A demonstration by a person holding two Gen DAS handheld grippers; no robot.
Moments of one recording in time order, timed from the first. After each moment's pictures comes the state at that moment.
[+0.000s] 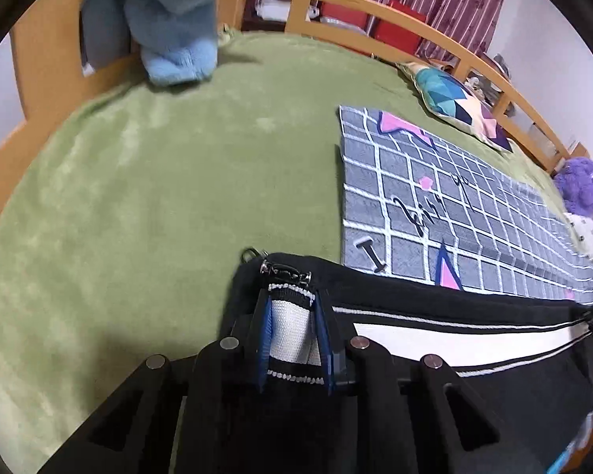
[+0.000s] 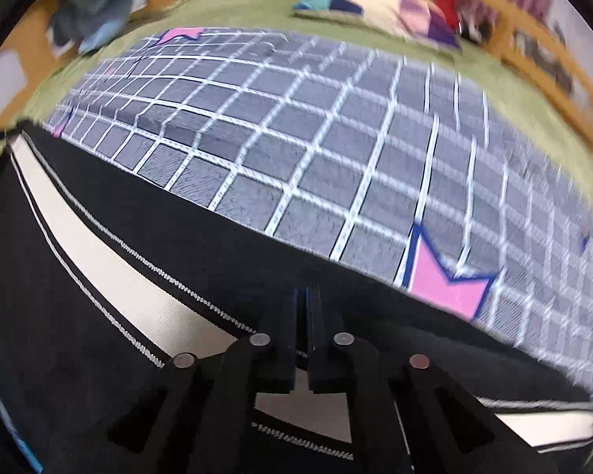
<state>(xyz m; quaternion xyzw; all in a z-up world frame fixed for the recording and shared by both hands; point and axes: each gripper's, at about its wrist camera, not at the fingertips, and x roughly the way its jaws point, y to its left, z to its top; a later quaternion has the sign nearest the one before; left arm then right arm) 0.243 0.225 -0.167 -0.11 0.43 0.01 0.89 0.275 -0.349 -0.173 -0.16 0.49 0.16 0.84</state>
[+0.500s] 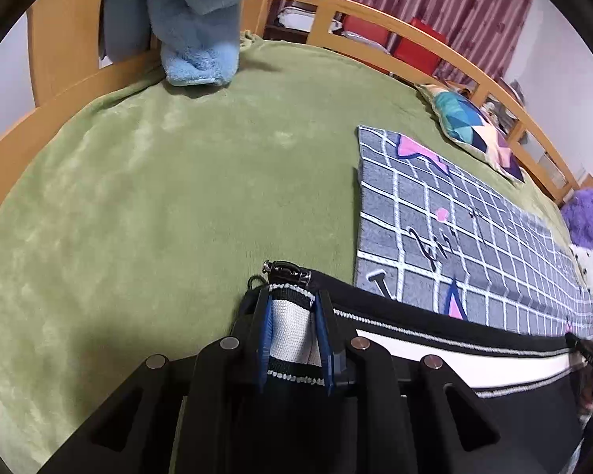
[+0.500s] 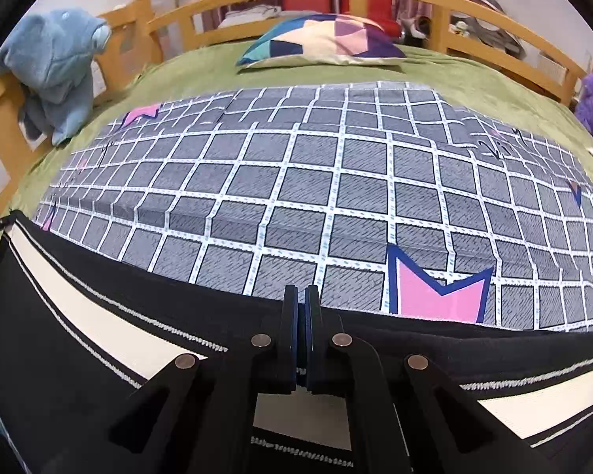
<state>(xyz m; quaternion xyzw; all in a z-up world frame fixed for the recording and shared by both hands) 0.260 0.231 -0.176 -0.16 0.42 0.04 0.89 0.287 -0.376 -0.180 -0.02 0.45 0.11 0.89</state>
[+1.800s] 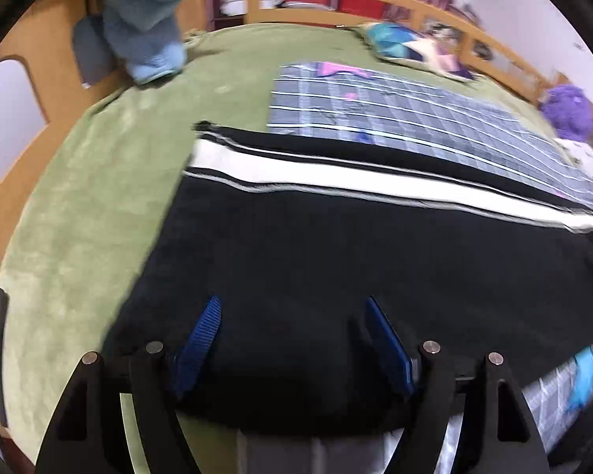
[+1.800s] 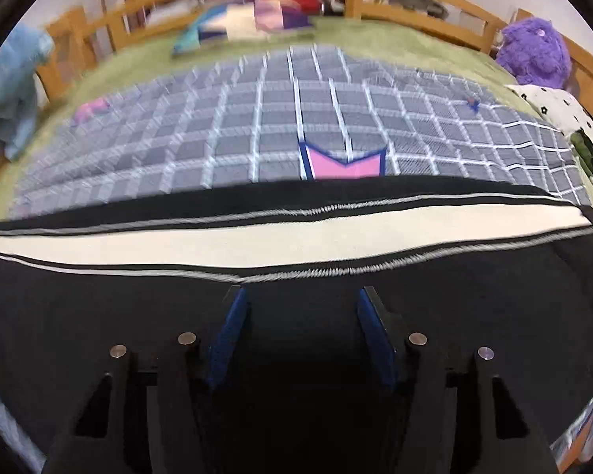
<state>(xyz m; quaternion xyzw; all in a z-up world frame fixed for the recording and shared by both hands) 0.119 0.138 -0.165 -0.02 0.47 0.00 0.88 0.177 -0.390 -0.157 0.02 0.46 -0.02 0.89</state>
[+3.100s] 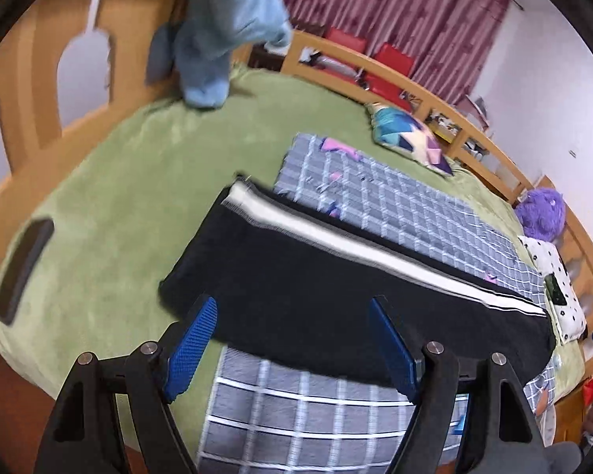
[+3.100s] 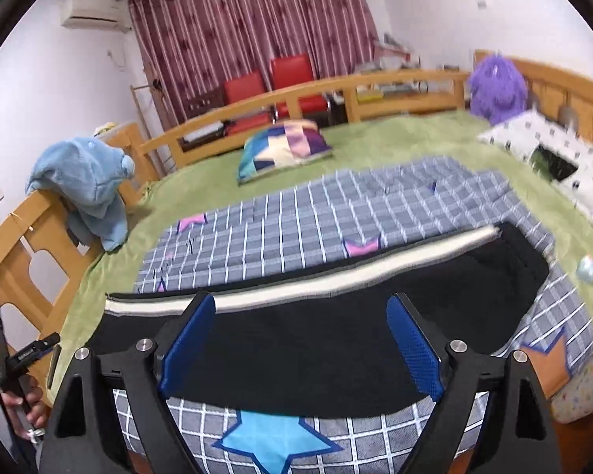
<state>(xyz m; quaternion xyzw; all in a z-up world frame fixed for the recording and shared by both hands) 0.036 0.178 -0.089 -0.19 0.38 0.02 0.90 -0.005 -0.385 0.017 0.12 0.32 0.02 0.94</state>
